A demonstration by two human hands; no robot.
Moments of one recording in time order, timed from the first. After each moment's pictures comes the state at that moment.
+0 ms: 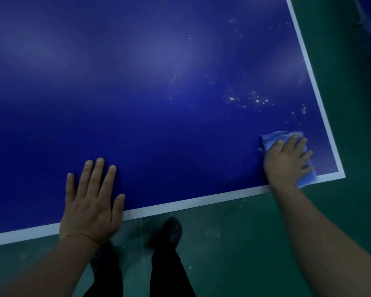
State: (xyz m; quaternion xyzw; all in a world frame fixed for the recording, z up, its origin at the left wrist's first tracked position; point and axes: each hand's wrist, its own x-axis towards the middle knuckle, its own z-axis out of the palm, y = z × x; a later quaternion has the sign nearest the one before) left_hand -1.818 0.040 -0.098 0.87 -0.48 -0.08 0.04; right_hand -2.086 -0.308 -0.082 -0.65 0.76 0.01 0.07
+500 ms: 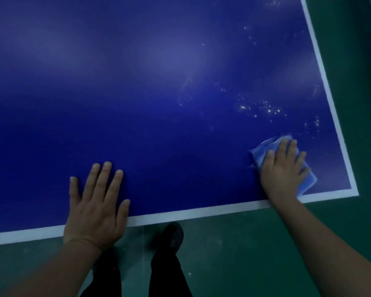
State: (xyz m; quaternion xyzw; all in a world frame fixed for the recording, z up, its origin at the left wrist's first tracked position) left_hand -1.818 0.037 -0.096 0.87 -0.48 -0.11 0.02; right_hand -2.072 -0.296 -0.086 -0.76 0.65 0.03 0.07
